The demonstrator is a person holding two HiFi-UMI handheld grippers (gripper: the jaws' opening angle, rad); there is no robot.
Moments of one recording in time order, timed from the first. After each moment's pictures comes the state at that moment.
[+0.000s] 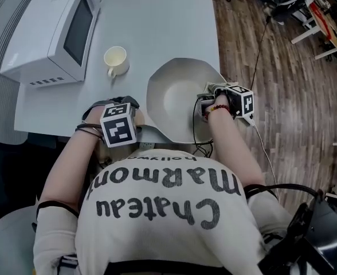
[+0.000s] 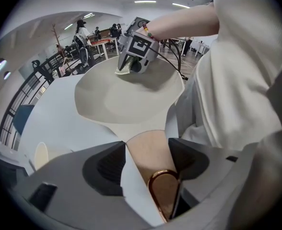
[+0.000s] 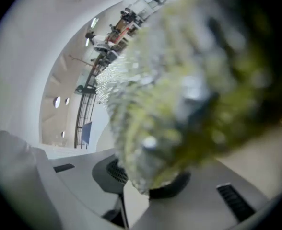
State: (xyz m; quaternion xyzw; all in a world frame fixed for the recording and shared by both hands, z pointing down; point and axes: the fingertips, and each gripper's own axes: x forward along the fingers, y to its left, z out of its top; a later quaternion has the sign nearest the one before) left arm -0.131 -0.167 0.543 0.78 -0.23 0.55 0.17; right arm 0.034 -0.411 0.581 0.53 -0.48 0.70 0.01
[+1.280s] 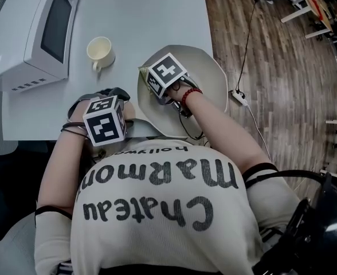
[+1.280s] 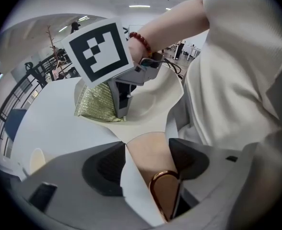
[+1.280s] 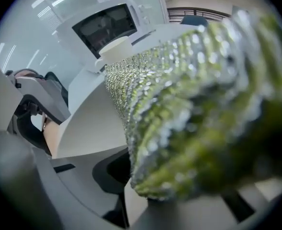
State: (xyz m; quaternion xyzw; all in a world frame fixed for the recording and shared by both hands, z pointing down) left arm -0.129 -0.172 0.538 0.81 -0.19 0.53 0.17; right arm -0.113 -0.284 0.607 0.06 -0.76 0.22 0.62
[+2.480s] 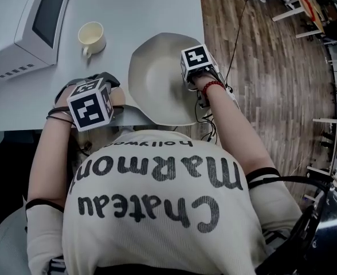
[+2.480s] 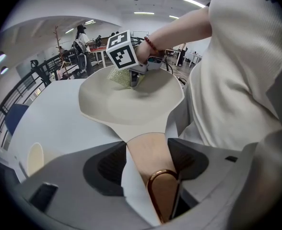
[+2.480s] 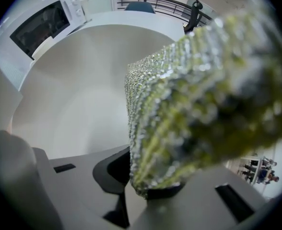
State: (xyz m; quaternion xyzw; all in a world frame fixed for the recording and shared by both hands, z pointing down) left arm -0.124 -0.174 0.530 0.82 -0.21 0.50 0.17; right arm 0.051 -0.373 0.605 0.31 -0.62 0.24 0.68
